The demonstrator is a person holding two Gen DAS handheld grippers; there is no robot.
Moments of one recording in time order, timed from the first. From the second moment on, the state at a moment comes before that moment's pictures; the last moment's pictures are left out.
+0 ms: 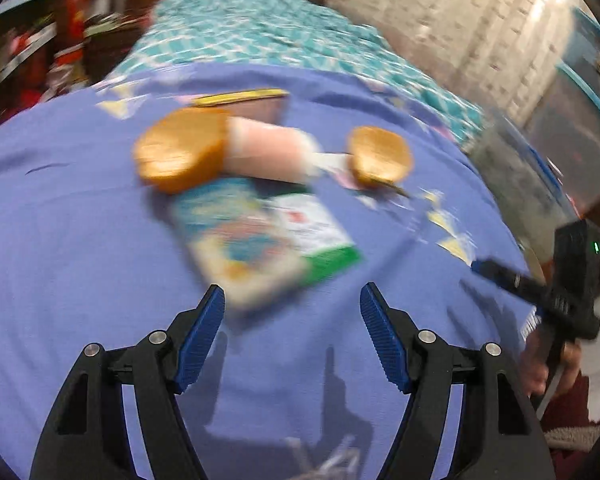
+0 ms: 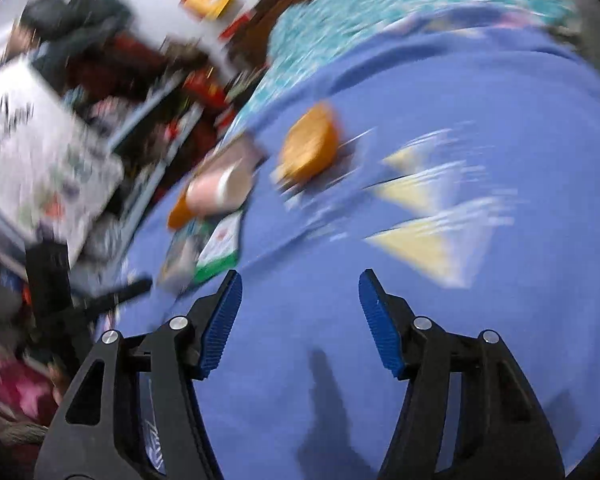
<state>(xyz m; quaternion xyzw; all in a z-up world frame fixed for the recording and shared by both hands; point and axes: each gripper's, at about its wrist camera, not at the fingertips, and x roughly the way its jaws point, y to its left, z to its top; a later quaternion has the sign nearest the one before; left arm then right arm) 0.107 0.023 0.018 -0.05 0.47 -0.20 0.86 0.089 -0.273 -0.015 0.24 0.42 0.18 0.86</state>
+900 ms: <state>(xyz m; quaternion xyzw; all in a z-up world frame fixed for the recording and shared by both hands) 0.117 0.086 -0.015 -0.10 0.49 -0.18 0.85 0.154 -0.158 -0.031 0.21 0.47 0.23 0.83</state>
